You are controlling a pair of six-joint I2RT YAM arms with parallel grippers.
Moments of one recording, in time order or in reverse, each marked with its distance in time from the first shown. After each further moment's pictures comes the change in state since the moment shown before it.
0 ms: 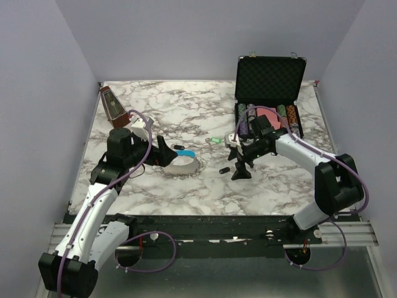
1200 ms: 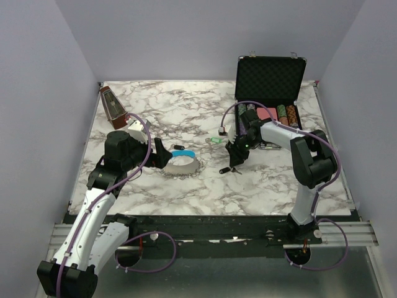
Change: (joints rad) left arm -0.010 -0.042 0.004 -0.070 -0.118 0.083; right arm -0.006 0.343 0.221 0.006 0.275 0.391
